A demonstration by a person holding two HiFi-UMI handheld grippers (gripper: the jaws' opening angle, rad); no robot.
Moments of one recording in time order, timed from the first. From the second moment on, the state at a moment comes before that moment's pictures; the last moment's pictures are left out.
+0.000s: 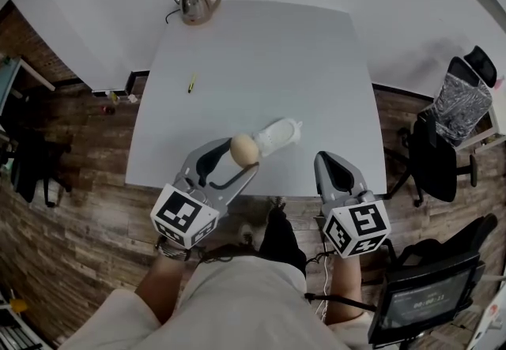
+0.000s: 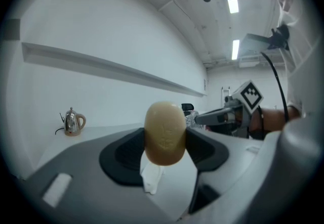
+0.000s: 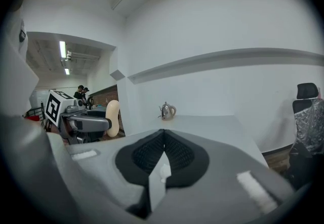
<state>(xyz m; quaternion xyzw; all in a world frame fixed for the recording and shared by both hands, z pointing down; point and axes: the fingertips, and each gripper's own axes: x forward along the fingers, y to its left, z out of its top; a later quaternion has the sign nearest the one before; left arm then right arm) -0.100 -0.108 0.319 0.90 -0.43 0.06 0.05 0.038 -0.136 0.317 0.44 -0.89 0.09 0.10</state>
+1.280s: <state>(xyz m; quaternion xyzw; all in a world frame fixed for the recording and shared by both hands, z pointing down) -0.097 -0.156 0.357 0.89 -0.43 0.10 0.08 0.042 -0.184 0.366 0.43 -0.89 0.15 0.11</state>
